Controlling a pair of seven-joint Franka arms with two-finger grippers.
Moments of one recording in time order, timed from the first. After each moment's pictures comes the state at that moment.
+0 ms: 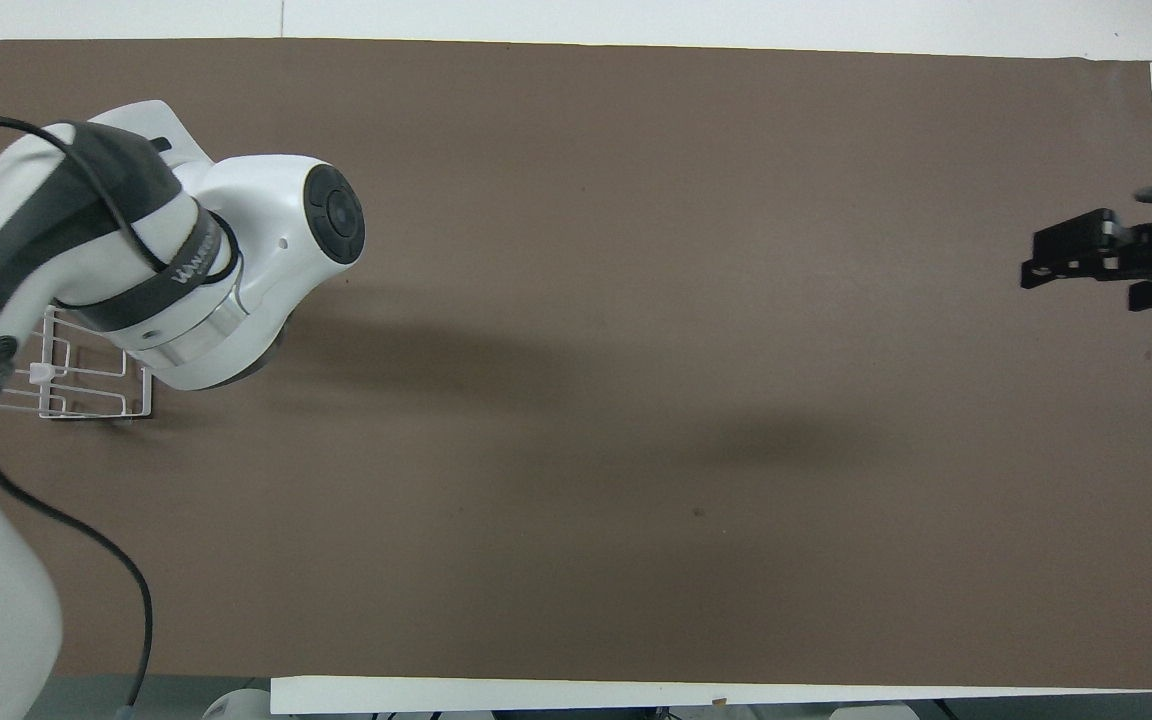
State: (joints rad) left arm -0.50 0.26 0.05 -1.80 1.15 1.52 -2.03; right arm 0.05 -0.02 -0.12 -1.62 0.04 1.53 0.12
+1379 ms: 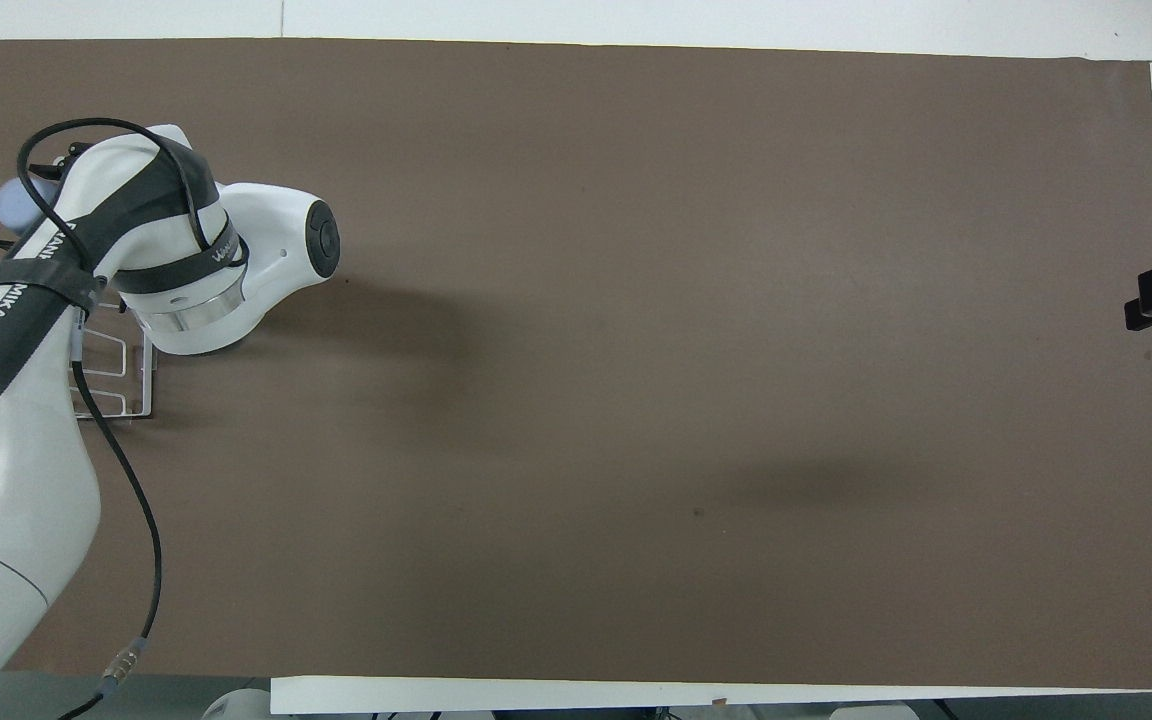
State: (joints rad) left arm -0.37 0.40 0.05 -1.85 1.35 1.67 -2.12; right arm 0.01 -0.02 -0.13 -1.55 -0.03 1.39 -0.04
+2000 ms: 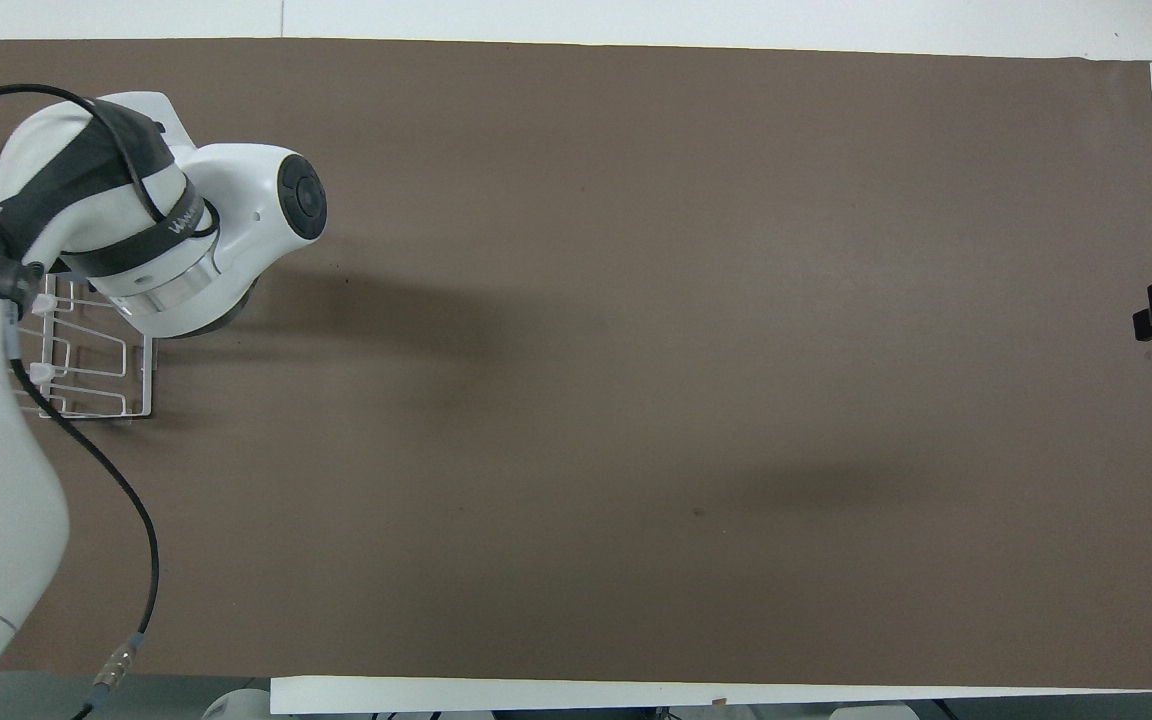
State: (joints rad) left arm -0.38 0.33 0.04 -1.76 1.16 1.67 -1.82; right arm 0.01 -0.02 -0.14 -1.55 -0.03 1.38 -0.05
